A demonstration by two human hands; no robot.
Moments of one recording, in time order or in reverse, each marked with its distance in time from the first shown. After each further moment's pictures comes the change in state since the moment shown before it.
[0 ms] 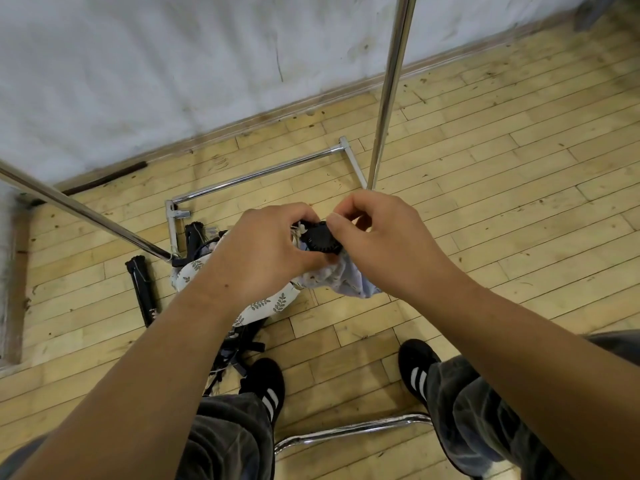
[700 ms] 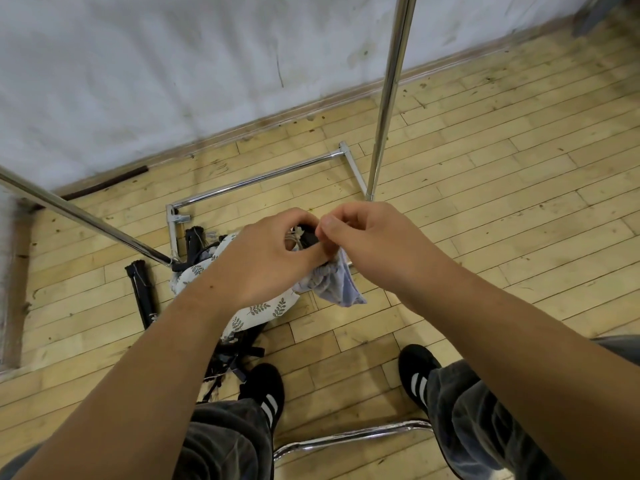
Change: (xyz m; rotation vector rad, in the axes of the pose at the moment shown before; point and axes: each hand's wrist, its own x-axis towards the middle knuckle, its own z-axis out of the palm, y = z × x) left_hand 0.005 -0.004 0.003 -0.155 -0.077 -0.017; right_hand 0.003 -0.015 -0.008 0.158 -0.165 0.182
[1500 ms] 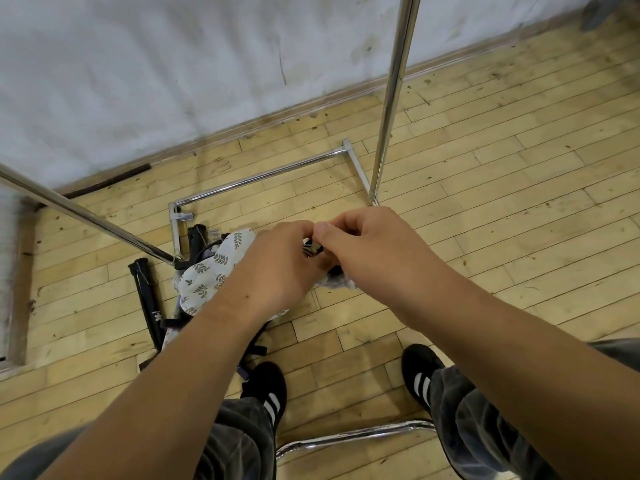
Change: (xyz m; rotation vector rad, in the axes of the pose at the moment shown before) left_hand 0.002 0.012 0.017 0.118 0.033 -0.091; right_hand -0.006 -0.002 0.010 0.078 0.008 0.051
